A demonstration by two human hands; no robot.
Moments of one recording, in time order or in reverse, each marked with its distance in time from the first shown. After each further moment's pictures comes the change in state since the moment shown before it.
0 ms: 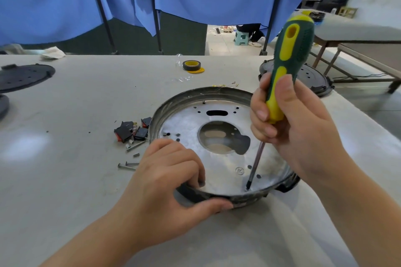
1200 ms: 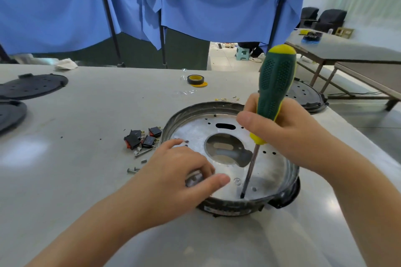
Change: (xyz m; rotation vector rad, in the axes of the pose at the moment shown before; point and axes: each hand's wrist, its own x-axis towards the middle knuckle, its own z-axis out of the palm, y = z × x) left_hand 0.022 0.014 -0.023 -0.063 -0.316 -0.245; right_hand 0.009 -0.029 -0.001 -0.788 -0.248 -0.007
